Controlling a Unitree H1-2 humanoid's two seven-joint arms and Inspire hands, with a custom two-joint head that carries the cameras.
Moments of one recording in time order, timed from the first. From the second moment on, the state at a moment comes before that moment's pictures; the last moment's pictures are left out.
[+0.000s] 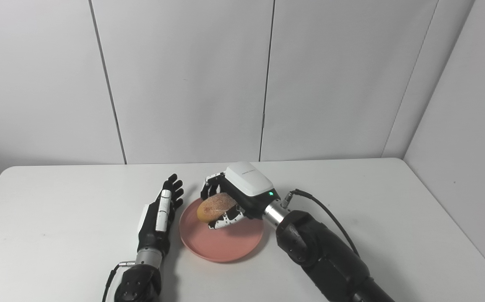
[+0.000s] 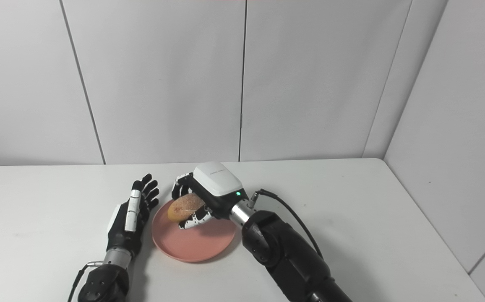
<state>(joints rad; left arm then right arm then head) -0.59 -0.02 0.04 0.68 -0.09 -0.23 -0.04 -0.73 -0.19 0.41 0.44 -0.75 -0.21 0.01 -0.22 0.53</state>
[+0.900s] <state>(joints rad) -0.56 -0.03 0.04 0.63 -0.10 -0.21 -0.05 -0.73 -0.21 0.45 0.51 -0.75 -0.21 0.04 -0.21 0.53</state>
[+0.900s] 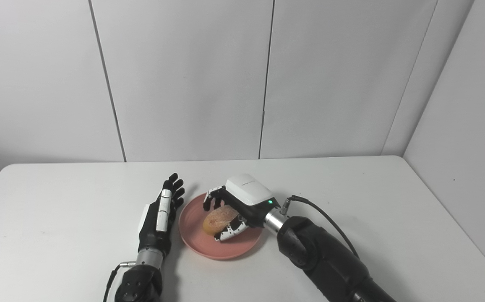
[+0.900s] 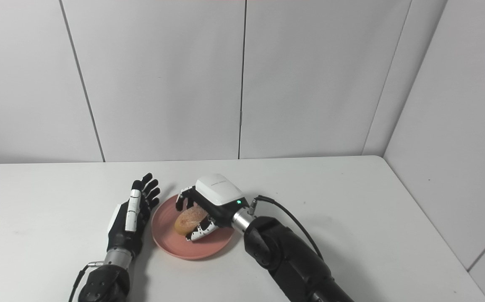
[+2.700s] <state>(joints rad) -0.55 -0.03 0.03 0.61 -0.11 -0.19 -0.06 -0.52 -0.06 0.10 0.37 -0.28 -0.23 -0.06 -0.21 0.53</state>
